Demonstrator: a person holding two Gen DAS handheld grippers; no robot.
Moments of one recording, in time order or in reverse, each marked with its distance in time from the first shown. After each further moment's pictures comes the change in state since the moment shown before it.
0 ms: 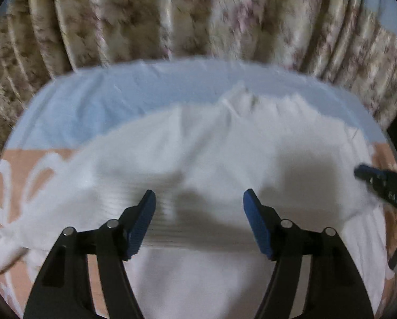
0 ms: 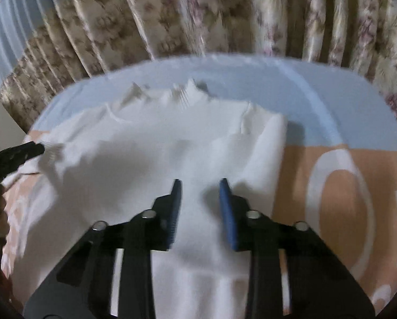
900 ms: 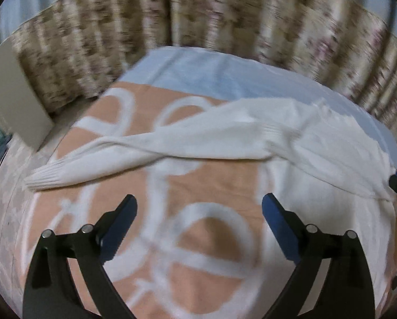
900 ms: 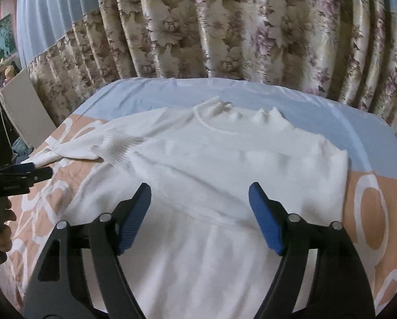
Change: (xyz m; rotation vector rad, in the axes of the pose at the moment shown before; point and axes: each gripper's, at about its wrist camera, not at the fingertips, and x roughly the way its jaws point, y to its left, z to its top) left arm -0.129 0.128 -0.098 -0.305 -0.056 0.229; right arm -0.066 0.133 -0.016 -0.152 -0.142 0.106
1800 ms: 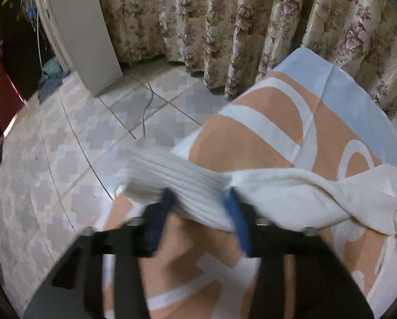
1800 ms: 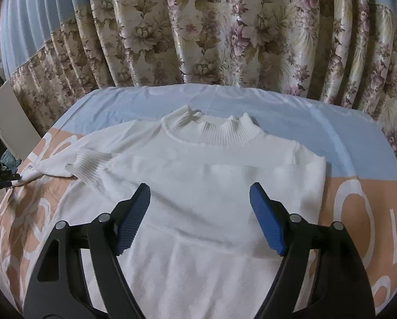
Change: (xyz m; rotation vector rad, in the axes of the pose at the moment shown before) left arm 0.055 0.184 0.023 -0.316 0.083 0.278; right arm 0.009 -0.040 0.013 0.060 -0.002 -0.075
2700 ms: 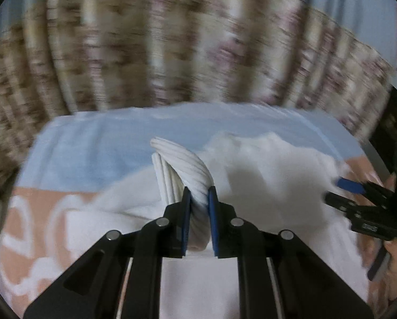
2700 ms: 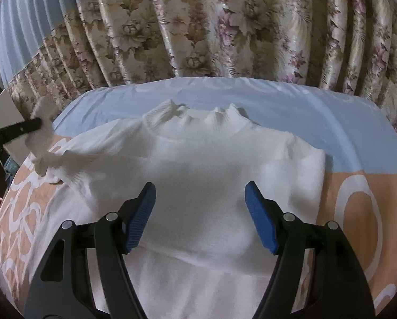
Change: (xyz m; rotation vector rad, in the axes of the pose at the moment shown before) left arm -0.125 -0.347 -0.062 0.686 -0.171 -0.634; right arm 0.023 -0.039 -0.002 0.055 0.022 0.025
